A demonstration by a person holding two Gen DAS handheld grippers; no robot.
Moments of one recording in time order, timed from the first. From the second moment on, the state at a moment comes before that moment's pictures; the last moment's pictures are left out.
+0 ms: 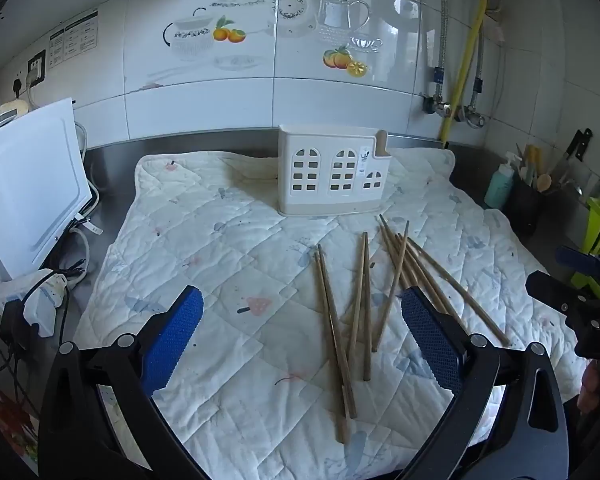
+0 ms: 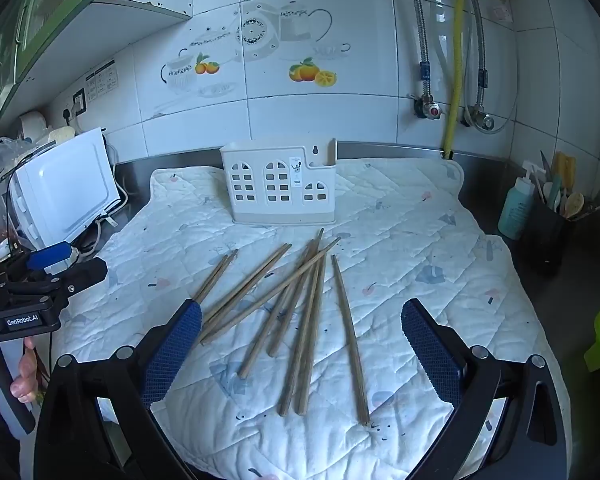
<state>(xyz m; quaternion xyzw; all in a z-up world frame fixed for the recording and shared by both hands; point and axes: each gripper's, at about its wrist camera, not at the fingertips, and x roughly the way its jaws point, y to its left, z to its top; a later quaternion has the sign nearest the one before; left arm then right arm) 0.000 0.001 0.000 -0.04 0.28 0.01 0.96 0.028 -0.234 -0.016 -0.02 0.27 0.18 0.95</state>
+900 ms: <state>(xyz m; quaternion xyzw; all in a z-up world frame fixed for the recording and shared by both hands) -0.001 0.004 -0.002 -0.02 0.27 0.03 0.96 0.031 -0.232 -0.014 -0.02 0.26 0.18 0.95</state>
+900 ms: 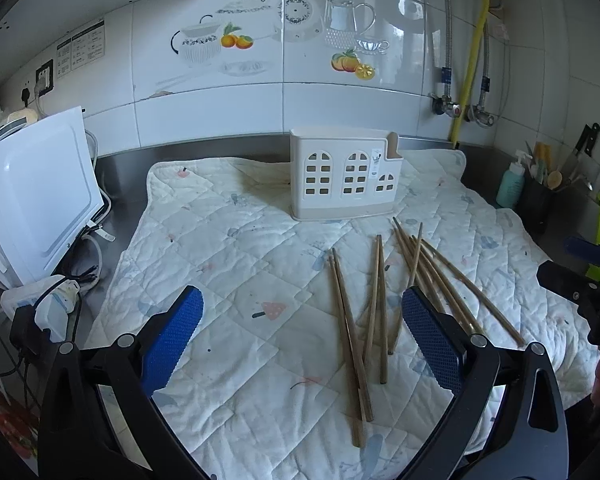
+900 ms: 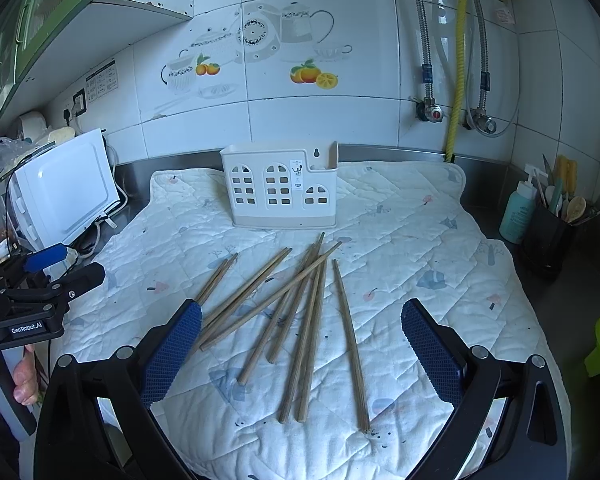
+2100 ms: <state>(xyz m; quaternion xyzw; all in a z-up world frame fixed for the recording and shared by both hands) 0.008 0.007 -0.012 -0.04 0.28 0.03 0.96 0.032 -0.229 -0.013 -0.02 0.26 0.18 0.95</state>
